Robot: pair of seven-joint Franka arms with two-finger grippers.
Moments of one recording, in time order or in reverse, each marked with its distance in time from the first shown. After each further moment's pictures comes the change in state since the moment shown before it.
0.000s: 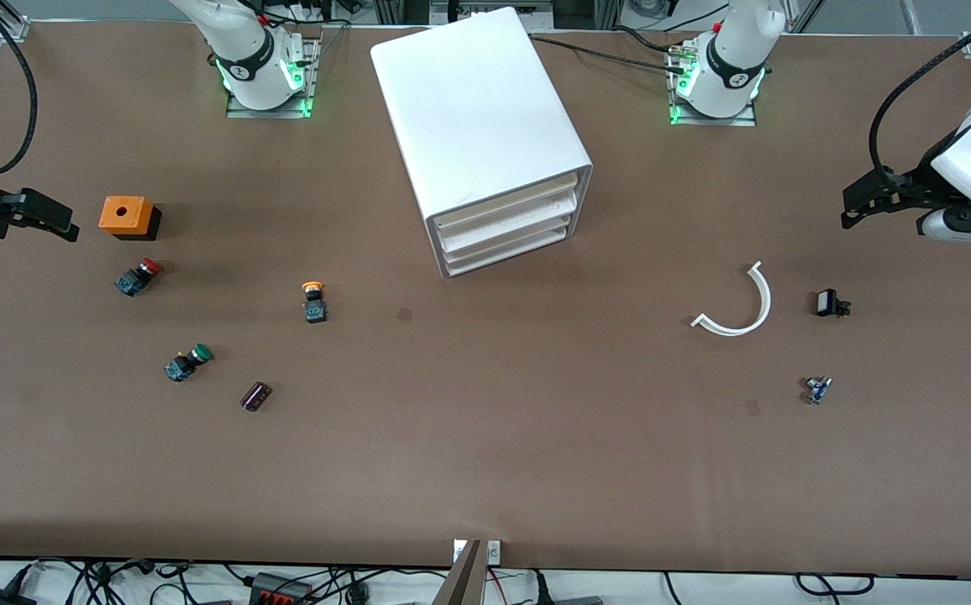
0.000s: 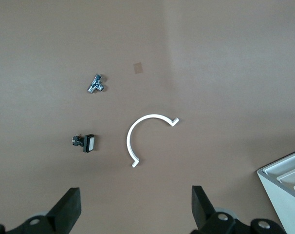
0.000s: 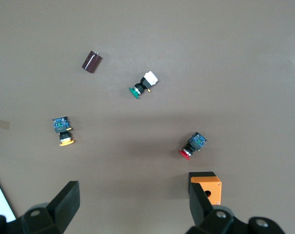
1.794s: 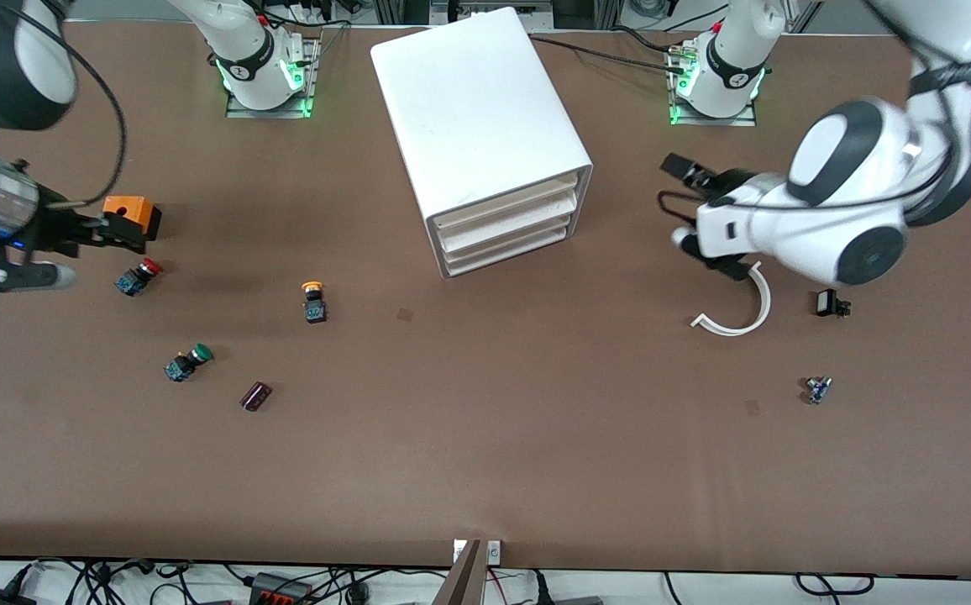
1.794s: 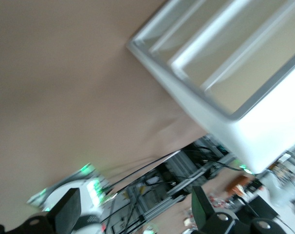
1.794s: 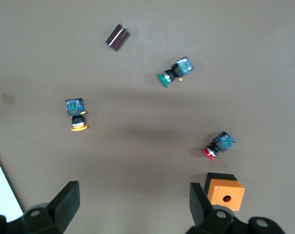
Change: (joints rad) left arm -0.175 0.340 -0.041 0.005 -0.486 -0.363 0.159; right arm 0.125 0.106 0.011 -0.020 0.001 0.000 -0.003
